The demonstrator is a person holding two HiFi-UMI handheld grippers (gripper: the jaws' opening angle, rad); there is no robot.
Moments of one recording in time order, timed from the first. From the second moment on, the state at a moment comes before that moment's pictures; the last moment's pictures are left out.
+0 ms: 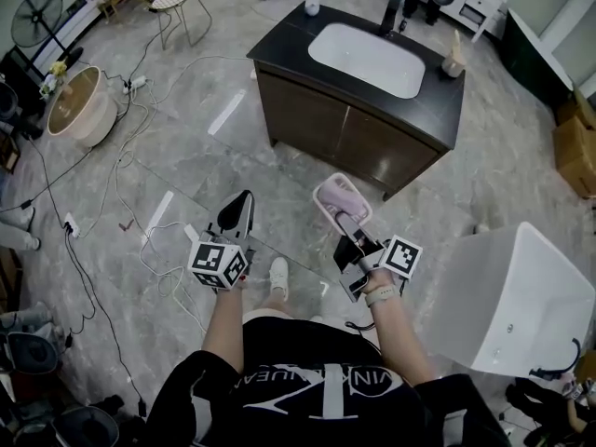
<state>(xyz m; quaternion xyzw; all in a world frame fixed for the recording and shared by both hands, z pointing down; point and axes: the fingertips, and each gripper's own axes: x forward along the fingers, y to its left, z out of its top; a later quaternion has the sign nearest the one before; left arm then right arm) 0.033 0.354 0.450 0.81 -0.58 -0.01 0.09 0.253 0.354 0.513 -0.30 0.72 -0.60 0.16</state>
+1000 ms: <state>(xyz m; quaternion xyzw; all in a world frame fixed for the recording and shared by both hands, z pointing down) -0.055 0.188 0.454 0.84 -0.53 0.00 0.11 0.167 0.221 0.519 -0.34 0.68 -0.61 0.21</state>
